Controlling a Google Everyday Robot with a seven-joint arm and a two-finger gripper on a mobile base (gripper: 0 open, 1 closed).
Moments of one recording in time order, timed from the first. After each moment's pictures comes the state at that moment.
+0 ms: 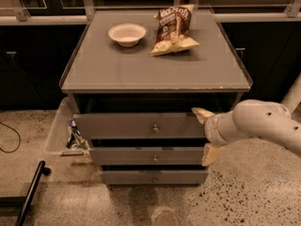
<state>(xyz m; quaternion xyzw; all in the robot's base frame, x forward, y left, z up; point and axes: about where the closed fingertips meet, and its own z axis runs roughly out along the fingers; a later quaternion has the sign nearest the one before) 0.550 -0.191 0.651 -0.73 0.62 -0.05 0.28</state>
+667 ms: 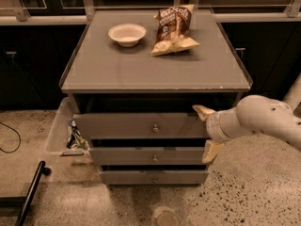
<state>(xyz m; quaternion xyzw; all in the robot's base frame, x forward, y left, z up) 0.560 -0.194 0.654 -0.73 0.62 -0.04 0.30</state>
